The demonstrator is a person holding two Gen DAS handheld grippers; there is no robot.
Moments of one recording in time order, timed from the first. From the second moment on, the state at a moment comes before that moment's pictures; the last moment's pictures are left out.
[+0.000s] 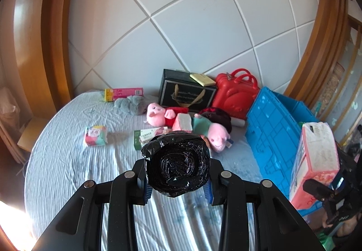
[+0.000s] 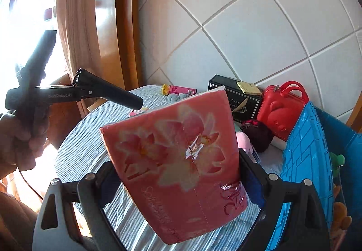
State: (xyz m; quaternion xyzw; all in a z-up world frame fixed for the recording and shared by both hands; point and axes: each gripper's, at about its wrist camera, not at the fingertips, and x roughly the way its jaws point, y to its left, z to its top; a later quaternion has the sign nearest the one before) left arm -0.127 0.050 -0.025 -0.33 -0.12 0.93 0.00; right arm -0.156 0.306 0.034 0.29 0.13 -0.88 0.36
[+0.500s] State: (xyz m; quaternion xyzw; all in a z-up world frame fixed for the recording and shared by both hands) left arm -0.116 0.093 0.020 -0.29 -0.11 0.95 0.00; right arm -0.140 0.339 0.074 0.23 0.11 -0.88 0.40
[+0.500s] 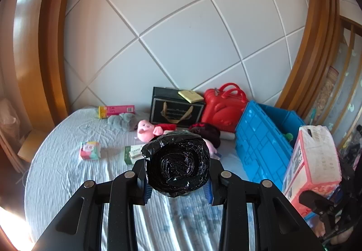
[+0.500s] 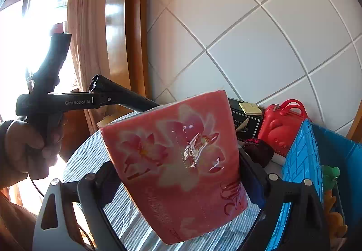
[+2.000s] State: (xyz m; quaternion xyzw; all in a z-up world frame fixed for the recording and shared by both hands) left arm -0.201 0.385 0.050 -0.30 -0.04 0.94 0.14; right arm -0.202 0.610 0.075 0.22 0.02 -0.94 0.27
